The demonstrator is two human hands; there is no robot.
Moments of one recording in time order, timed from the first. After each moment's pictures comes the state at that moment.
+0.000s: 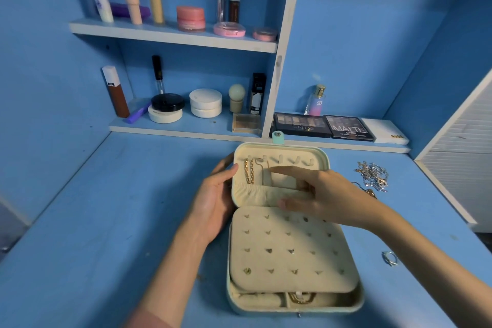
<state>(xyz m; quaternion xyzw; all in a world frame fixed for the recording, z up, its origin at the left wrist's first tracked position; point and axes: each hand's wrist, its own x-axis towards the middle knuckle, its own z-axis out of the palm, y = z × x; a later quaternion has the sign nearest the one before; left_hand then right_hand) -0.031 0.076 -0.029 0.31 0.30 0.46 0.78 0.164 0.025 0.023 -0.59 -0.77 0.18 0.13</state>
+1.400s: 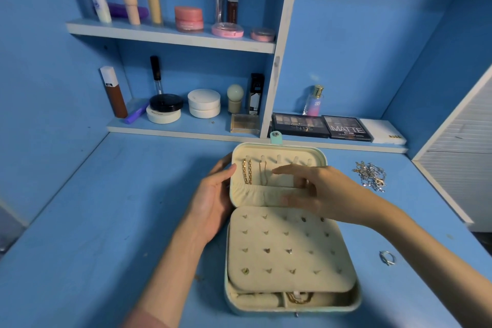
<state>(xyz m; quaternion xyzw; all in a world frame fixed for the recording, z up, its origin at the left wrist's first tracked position) -0.031 0.074 -0.026 0.31 0.32 0.46 0.77 0.169 0.030 0.022 -0.59 -0.79 0.15 0.11</state>
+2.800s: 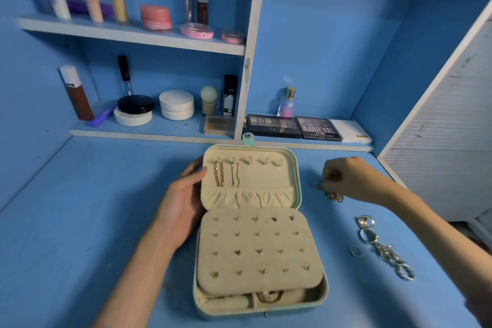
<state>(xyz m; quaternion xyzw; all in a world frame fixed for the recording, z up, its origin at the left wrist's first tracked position) -0.031 0.072 -0.025 0.33 0.33 0.45 0.76 0.267 0.032 0.019 -0.73 -0.68 0.10 0.06</state>
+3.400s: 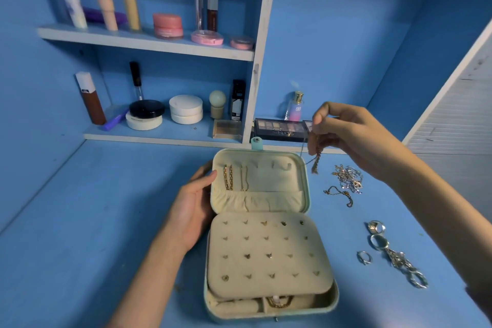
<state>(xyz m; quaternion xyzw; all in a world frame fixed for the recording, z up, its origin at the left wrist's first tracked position) -0.031 0.072 -0.024 0.33 0.33 0.46 0.76 0.198 0.036 0.098 -0.54 -0.59 0.37 0.46</state>
